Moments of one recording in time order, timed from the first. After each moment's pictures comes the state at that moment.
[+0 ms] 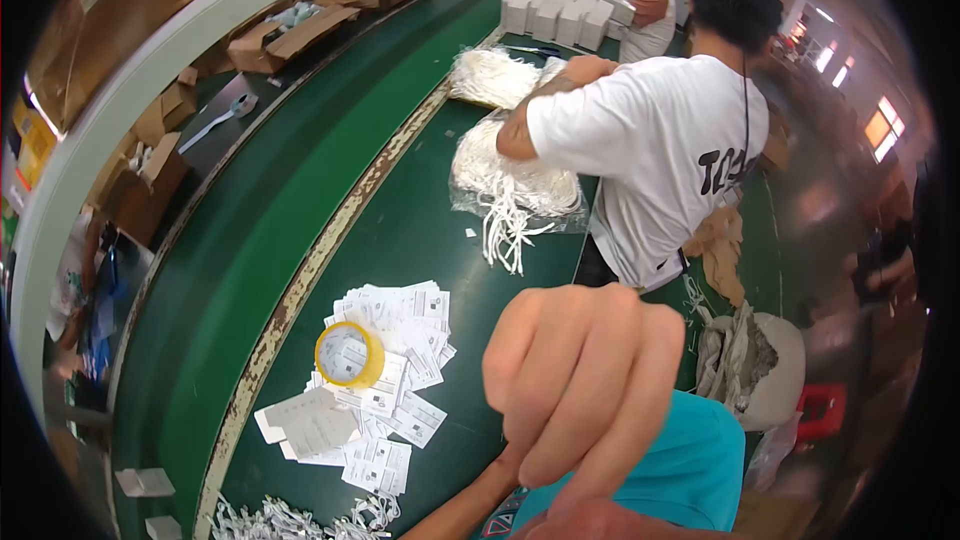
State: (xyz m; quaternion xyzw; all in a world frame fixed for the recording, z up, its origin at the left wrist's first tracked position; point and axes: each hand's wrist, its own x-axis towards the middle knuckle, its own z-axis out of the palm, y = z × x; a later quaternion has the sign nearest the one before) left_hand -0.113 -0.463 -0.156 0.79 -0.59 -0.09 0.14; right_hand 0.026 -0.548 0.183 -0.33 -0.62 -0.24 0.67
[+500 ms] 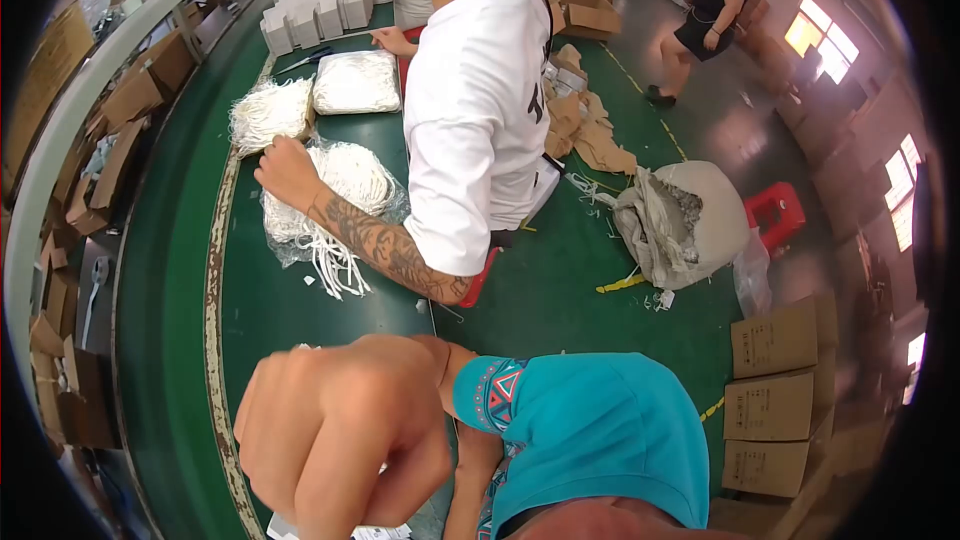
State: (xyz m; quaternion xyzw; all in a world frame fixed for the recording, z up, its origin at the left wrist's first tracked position) left_hand -0.159 -0.487 -0.155 0.56 -0.81 -0.14 0.12; right_hand 0.019 -0.563 0.175 -0.41 -0.57 -0.27 0.66
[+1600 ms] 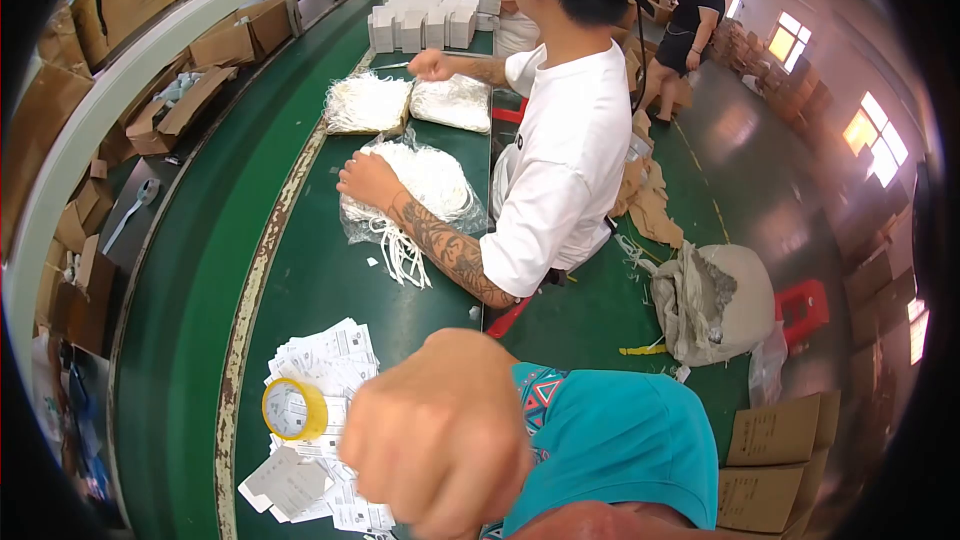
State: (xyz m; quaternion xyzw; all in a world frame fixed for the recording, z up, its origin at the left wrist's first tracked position) left_hand -0.133 -0.524 -0.158 0.64 -0.75 -0.06 0.14; right_hand 0.010 -0.543 0.173 -0.37 -0.73 -0.18 0.55
